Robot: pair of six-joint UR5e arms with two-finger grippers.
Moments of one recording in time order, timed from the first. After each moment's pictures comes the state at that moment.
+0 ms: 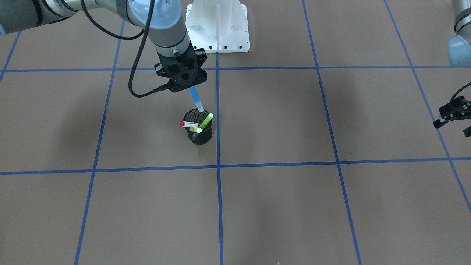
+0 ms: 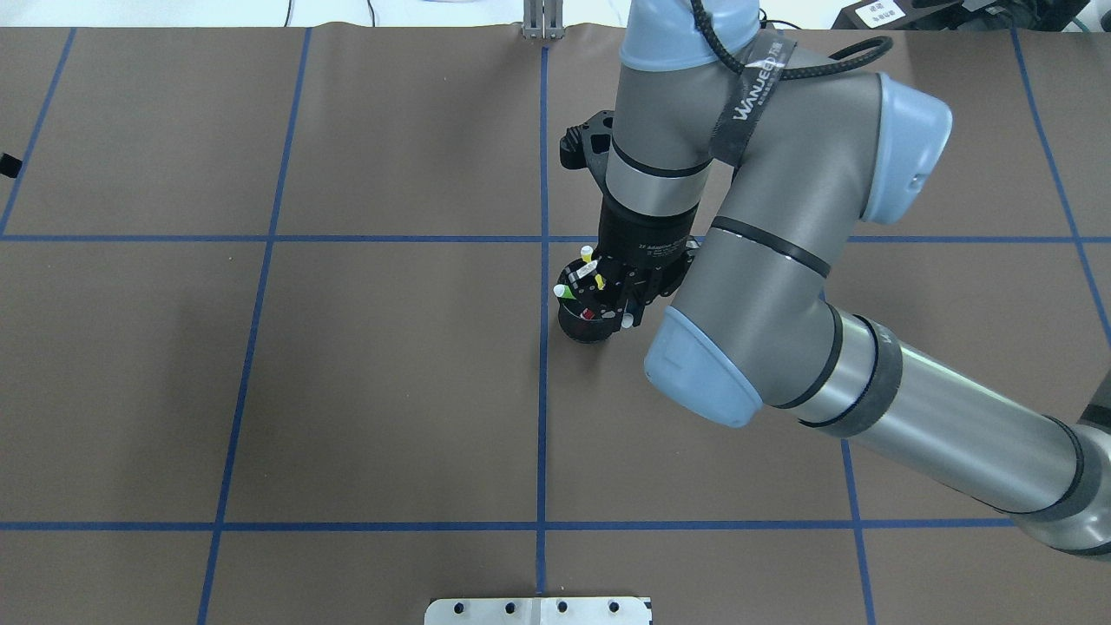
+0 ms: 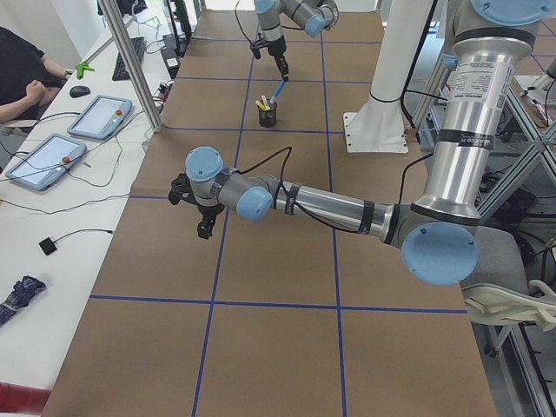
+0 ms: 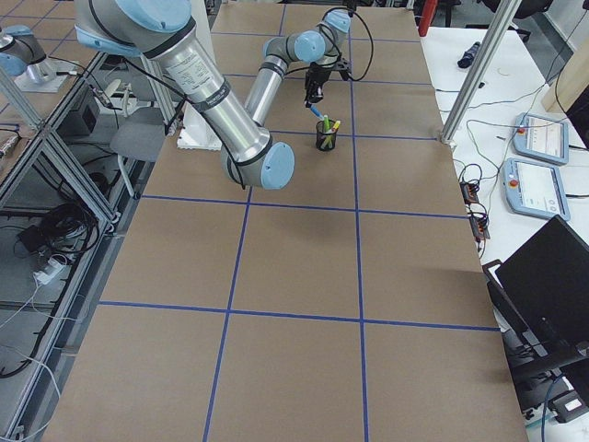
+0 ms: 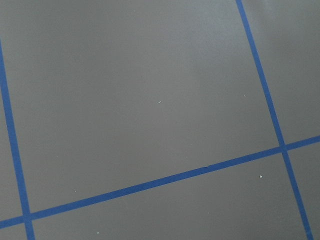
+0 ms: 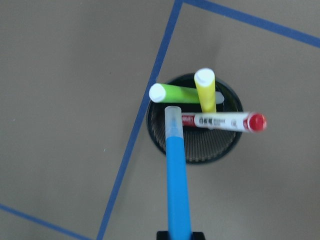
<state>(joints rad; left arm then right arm) -1.35 -1.74 -1.60 -1.87 -2.43 -0.27 0.68 -0.75 1.86 -2.14 2.26 0.65</state>
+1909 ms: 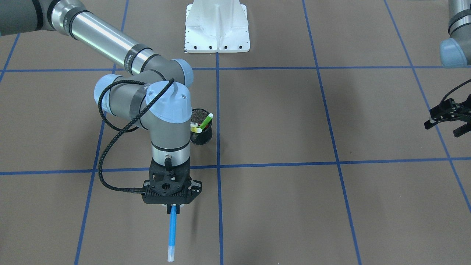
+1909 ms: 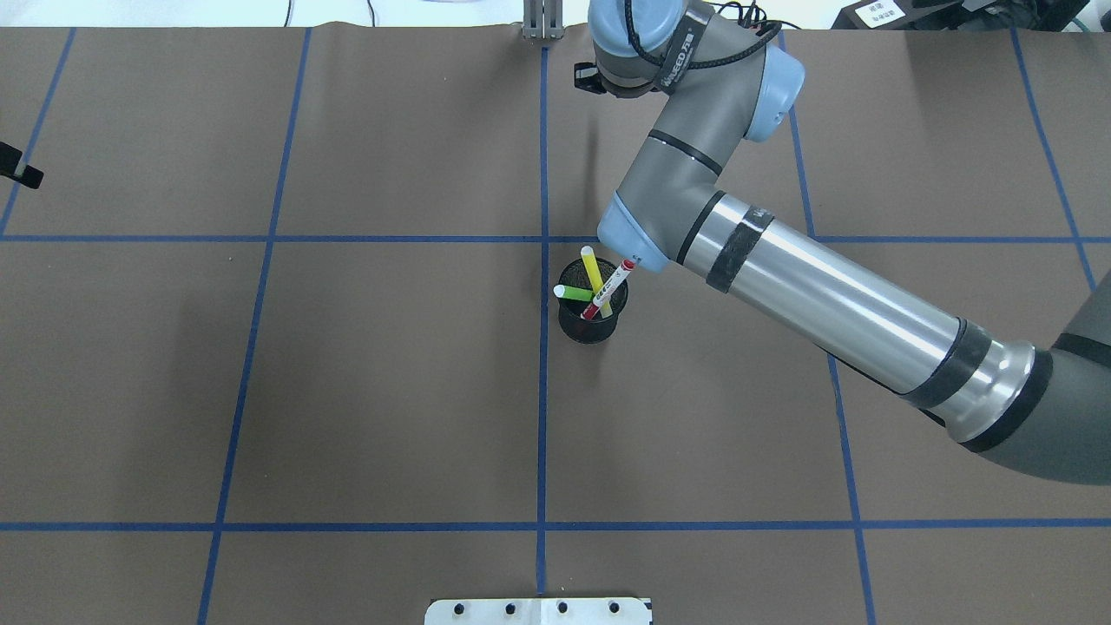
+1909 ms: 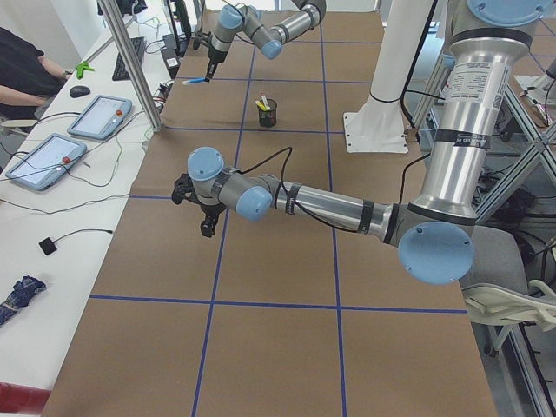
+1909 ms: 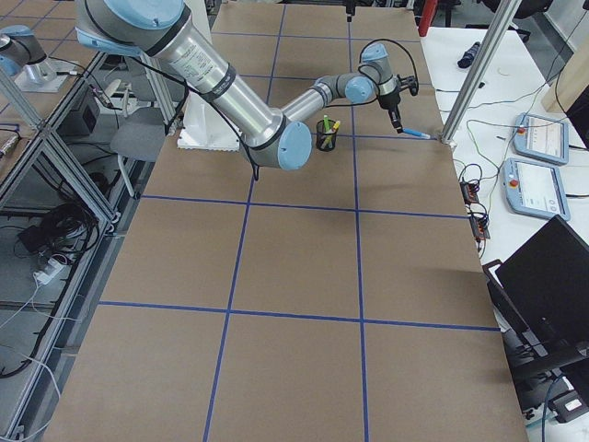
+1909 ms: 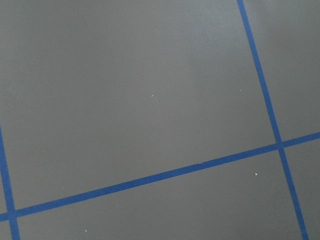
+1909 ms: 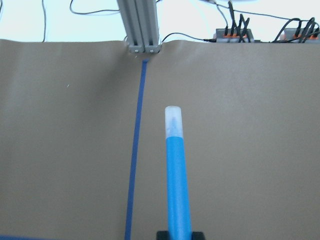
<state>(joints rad) -1.32 -1.74 -1.59 -1.88 -2.43 -0.30 0.76 -0.59 1.11 -1.29 1.58 1.03</state>
